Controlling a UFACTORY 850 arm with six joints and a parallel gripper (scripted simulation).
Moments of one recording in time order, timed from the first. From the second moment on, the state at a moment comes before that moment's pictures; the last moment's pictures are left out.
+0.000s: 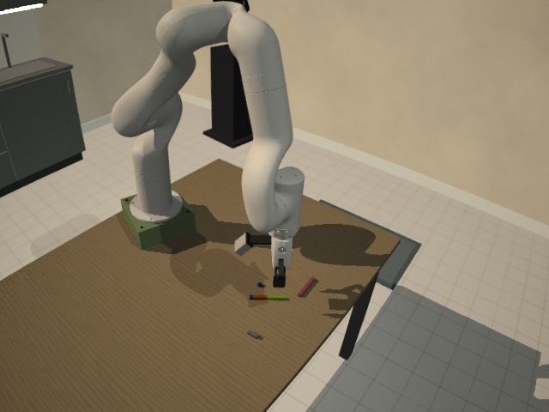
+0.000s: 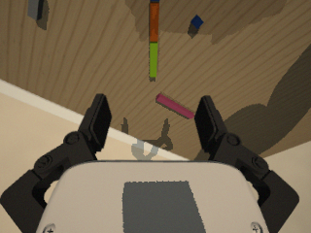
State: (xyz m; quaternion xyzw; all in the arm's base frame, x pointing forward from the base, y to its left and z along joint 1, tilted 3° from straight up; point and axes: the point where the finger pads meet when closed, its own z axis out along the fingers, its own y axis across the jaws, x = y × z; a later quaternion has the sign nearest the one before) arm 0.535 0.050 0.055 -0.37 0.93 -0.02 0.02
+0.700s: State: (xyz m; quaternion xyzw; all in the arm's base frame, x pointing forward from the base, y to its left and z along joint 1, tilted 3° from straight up) arm 0.534 0.050 0.068 -0.37 0.93 -0.02 0.02
